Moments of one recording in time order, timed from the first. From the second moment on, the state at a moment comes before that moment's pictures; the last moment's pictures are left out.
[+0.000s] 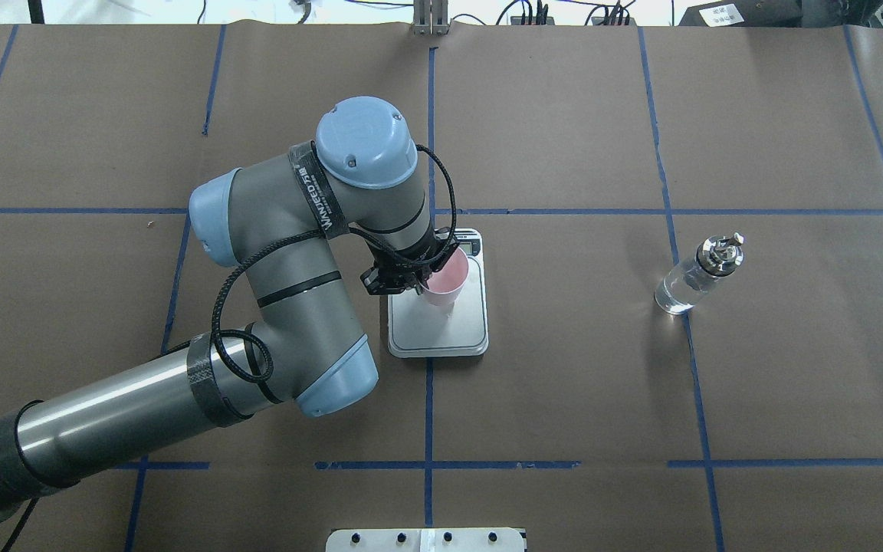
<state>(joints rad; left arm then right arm) -0.55 -2.43 -1.55 -1.56 -2.03 -1.72 1.59 -1.62 1.72 -1.50 2.40 -0.06</state>
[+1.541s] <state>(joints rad) -0.68 -2.28 -2.05 -1.20 -2.04 -1.39 1.57 -1.63 1.92 -1.57 2.43 0.10</state>
